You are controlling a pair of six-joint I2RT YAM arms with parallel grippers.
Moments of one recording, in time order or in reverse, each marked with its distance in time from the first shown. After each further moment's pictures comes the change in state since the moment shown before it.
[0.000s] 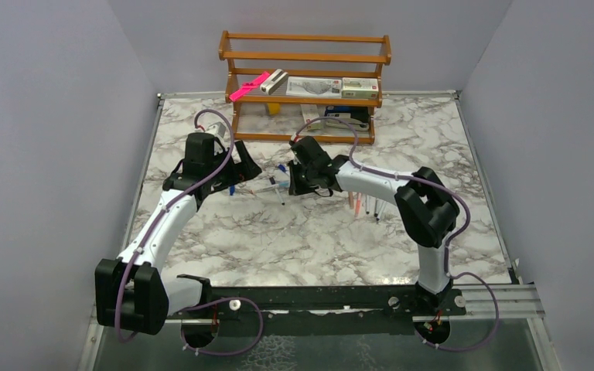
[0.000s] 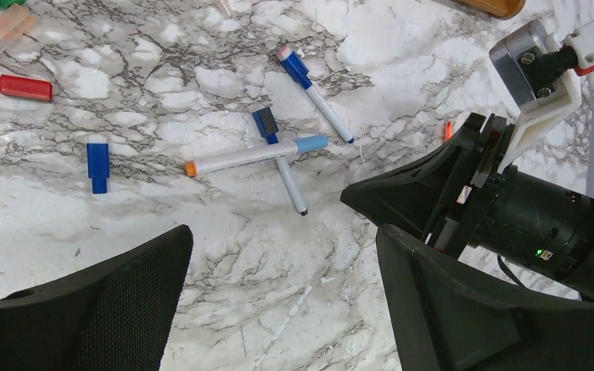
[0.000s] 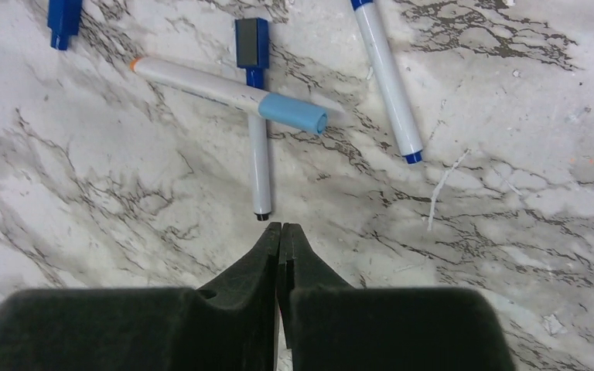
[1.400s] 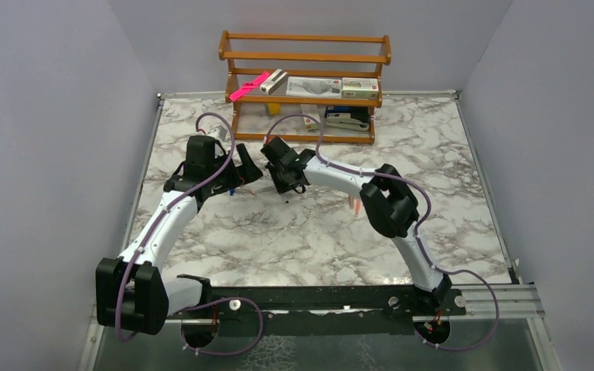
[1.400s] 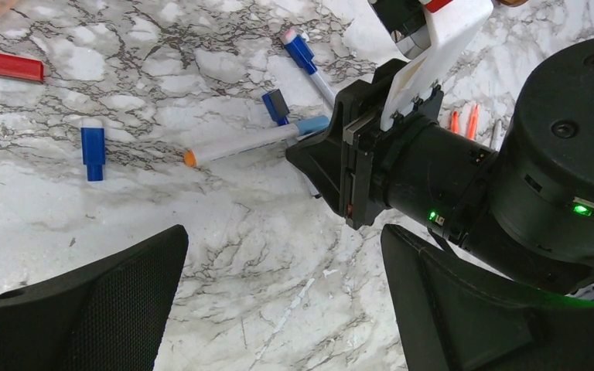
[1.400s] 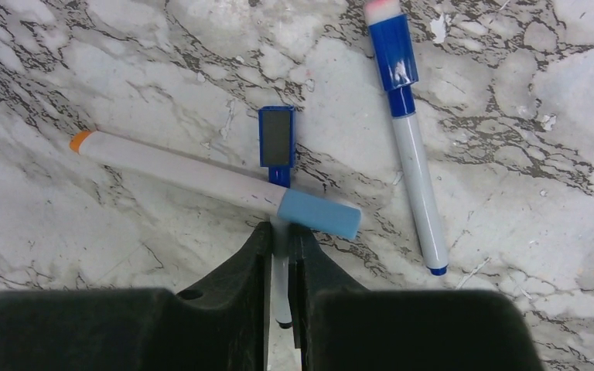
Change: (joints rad) left arm 0.000 -0.001 -0.030 -0.001 0.011 -0.002; right arm 0.081 0.304 0.414 -0.257 0.197 -0.144
